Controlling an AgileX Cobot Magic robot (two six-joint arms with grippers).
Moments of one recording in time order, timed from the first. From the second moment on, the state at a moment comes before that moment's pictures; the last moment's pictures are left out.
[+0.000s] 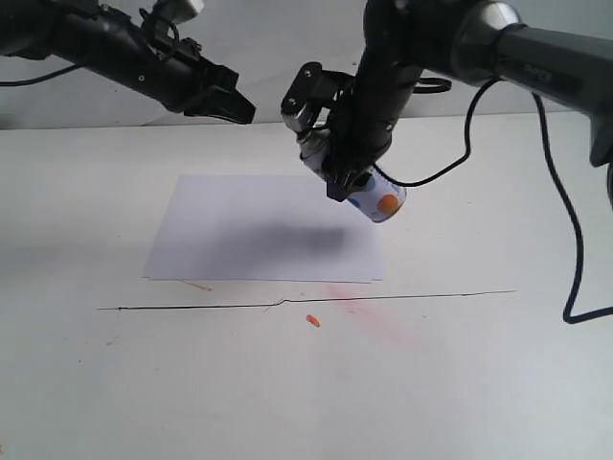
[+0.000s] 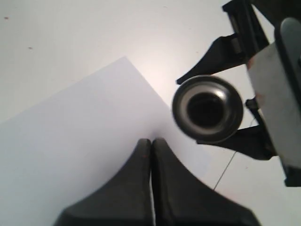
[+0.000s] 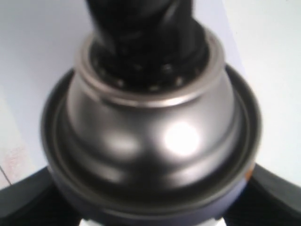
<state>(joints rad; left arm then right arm) -0.16 2.13 -1.80 -0.89 1.01 0.80 0.30 2.27 -2.01 0.06 1.07 -0.76</state>
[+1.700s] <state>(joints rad) -0.15 0.63 -0.32 -0.90 0.13 0.63 0.23 2.07 -2.01 0.45 0.99 -0.52</state>
